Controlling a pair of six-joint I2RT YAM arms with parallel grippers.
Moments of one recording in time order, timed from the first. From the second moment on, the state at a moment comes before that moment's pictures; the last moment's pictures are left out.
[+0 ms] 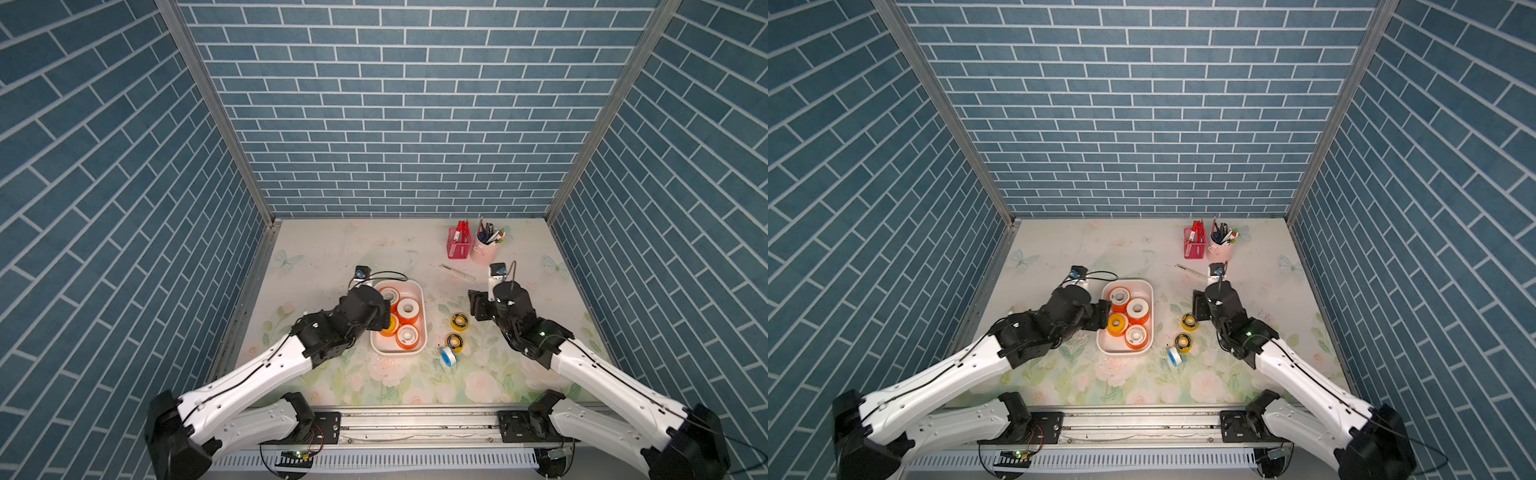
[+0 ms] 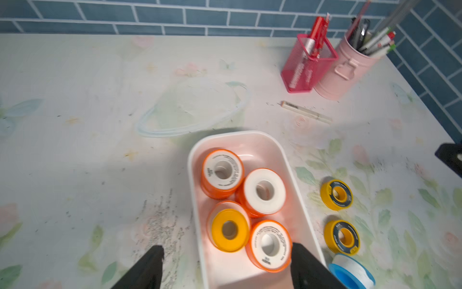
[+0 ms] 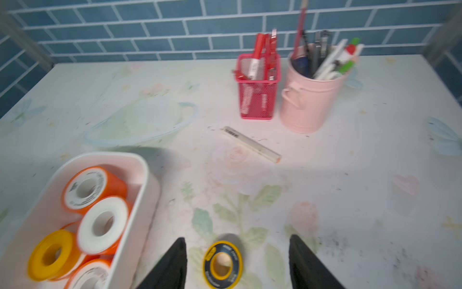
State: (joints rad) left arm -0.93 1.13 0.95 -0.59 -0.41 -0.57; right arm 0.62 0.89 0.58 -0.24 0.32 0.34
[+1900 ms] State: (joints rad) left arm -1.12 2.25 1.67 -0.51 -0.32 -0.61; right arm 0.36 0.79 0.25 -0.01 0.27 0.40
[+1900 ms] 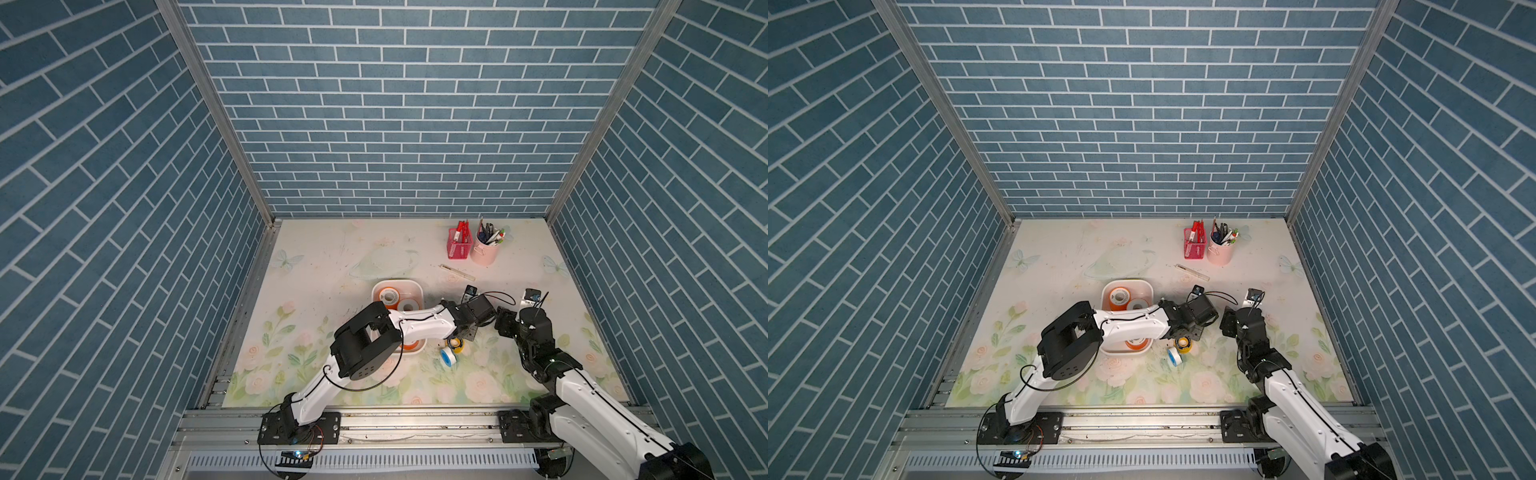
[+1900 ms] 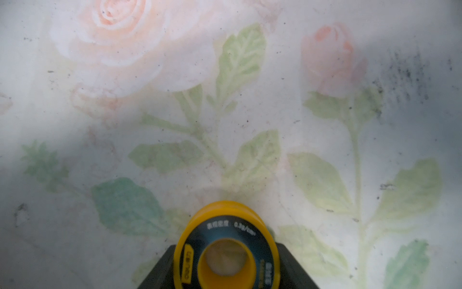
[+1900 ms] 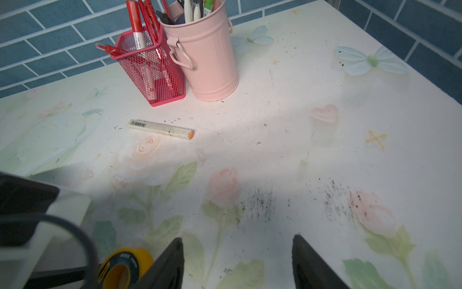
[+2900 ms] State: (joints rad) left arm -1.09 1.59 1.17 -0.57 -0.37 -0.63; right arm 0.36 0.96 0.29 0.05 0.21 0.39
